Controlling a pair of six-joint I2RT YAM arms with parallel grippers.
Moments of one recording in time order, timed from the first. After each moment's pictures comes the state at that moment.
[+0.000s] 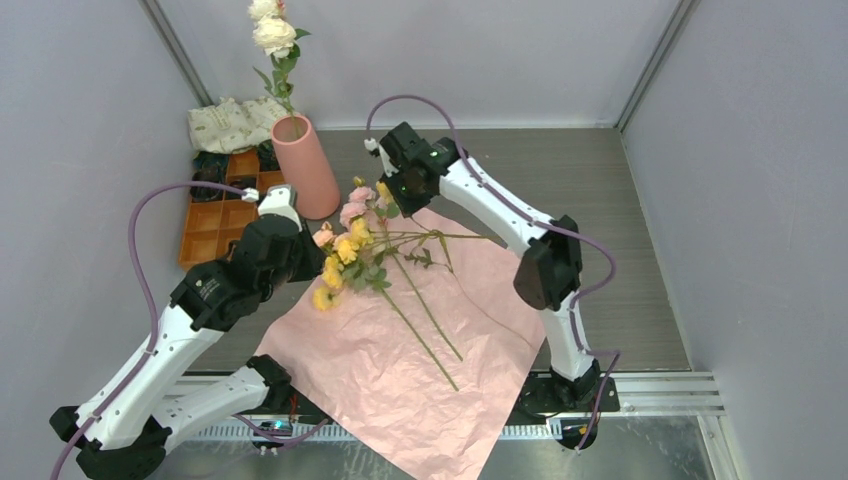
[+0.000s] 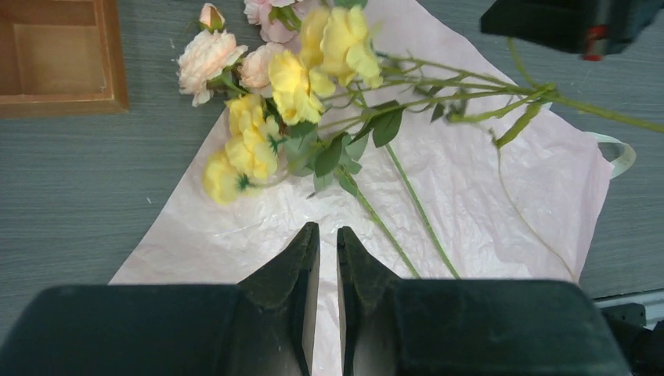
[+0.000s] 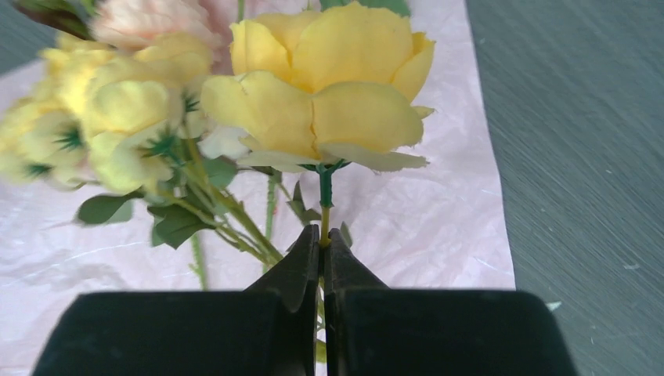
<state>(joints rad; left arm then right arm) -0.69 0.84 1.13 -0.94 -0.36 -0.64 0.75 2.10 2.12 -1.04 0.01 0.08</state>
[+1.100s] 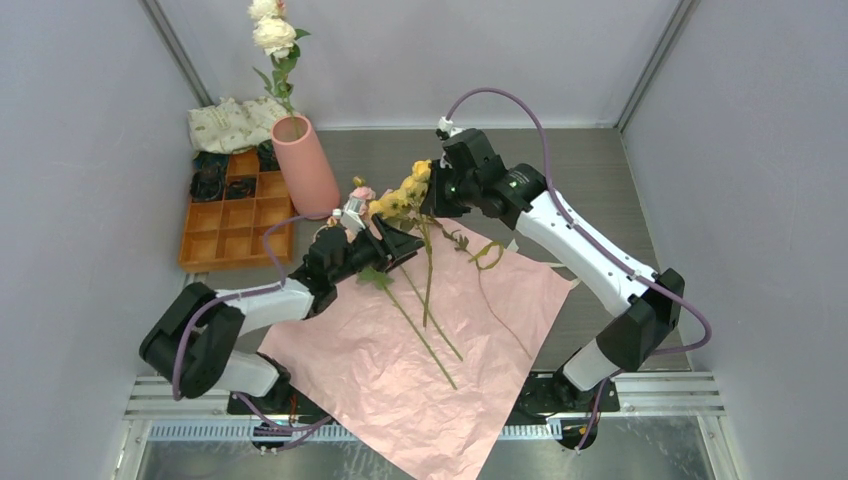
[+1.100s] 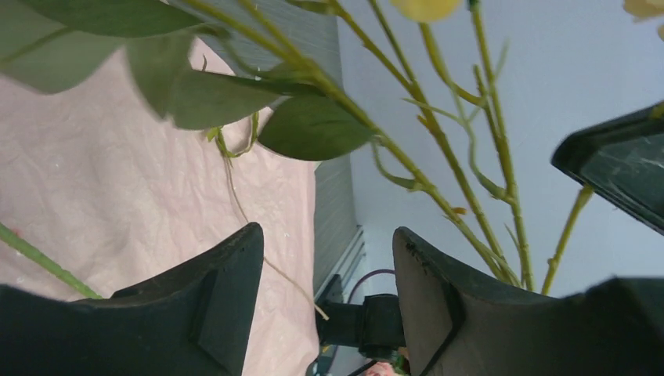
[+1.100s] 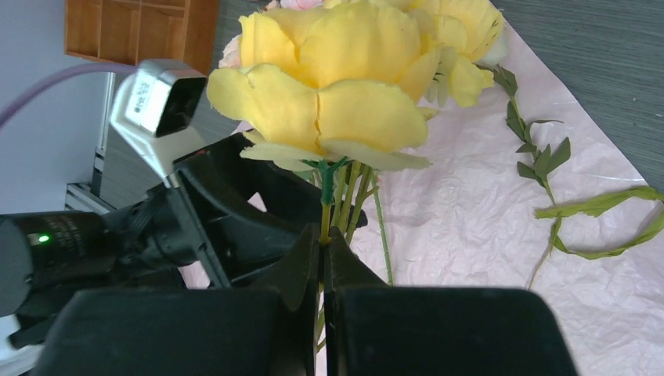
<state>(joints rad) -0.60 1.35 0.53 0.64 0.31 -1.18 0.70 1.57 1.62 -0.76 -0.05 0.55</state>
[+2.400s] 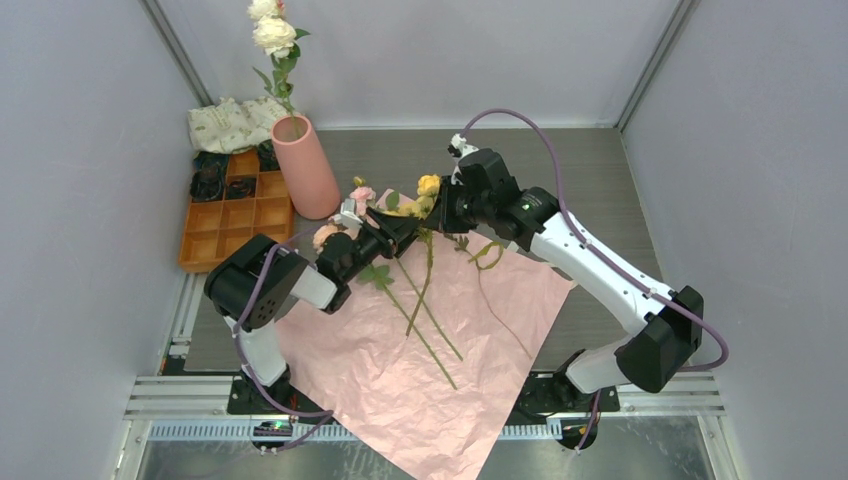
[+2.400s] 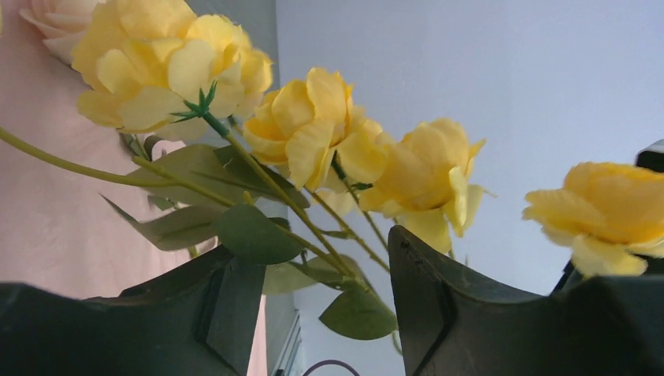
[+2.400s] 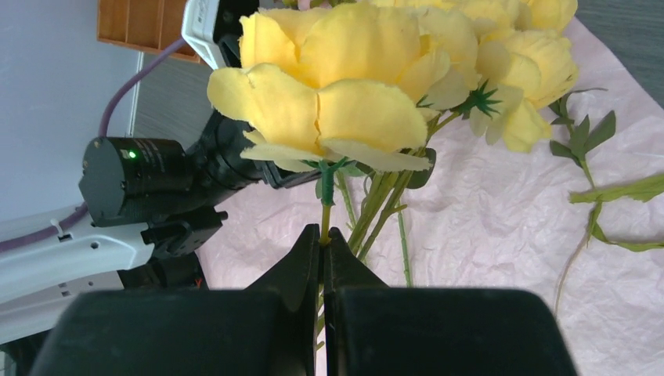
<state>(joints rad) -0.56 1.82 0.51 1.35 0.19 -1.48 0.69 1.42 1.38 -0.60 -0.12 0.60</state>
